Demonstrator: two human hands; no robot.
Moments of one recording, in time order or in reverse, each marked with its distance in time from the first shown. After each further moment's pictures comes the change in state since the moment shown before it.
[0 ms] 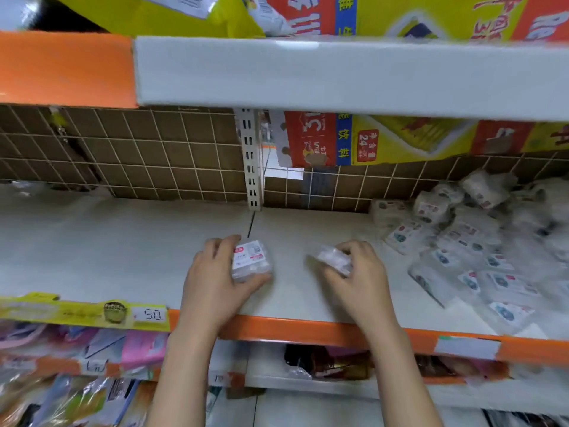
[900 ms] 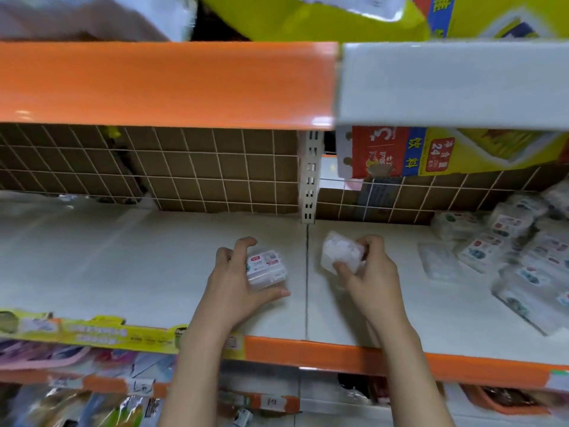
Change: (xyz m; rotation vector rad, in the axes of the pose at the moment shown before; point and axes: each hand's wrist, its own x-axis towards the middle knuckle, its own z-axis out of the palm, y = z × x) left_hand 0.047 -0.100 -0.044 -0.142 -0.194 -0.062; right_hand 0.028 -0.070 0.095 0.144 -0.002 0.148
